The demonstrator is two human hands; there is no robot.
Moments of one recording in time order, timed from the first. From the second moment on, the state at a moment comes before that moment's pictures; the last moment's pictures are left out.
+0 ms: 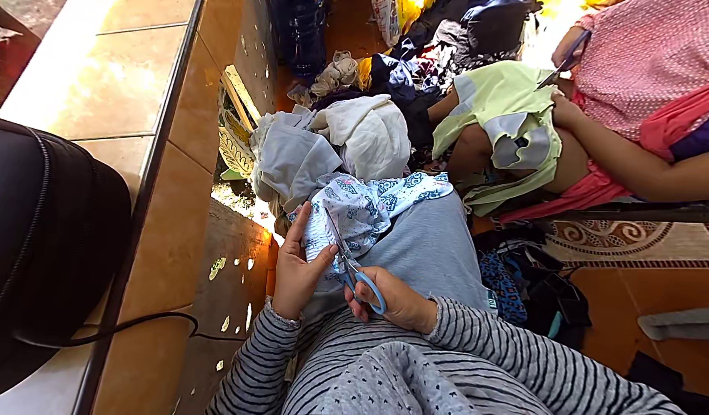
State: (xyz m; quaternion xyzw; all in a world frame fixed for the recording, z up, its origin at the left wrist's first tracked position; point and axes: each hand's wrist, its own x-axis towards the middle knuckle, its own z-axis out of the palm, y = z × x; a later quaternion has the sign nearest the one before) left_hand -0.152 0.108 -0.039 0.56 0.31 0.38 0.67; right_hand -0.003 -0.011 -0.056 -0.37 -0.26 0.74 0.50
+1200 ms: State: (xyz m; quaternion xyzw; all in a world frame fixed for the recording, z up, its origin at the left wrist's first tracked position) left_hand -0.188 0.147 -0.070 0.43 0.36 0.12 0.82; right_hand 0.102 0.142 -0.123 -0.80 -0.39 0.38 0.24
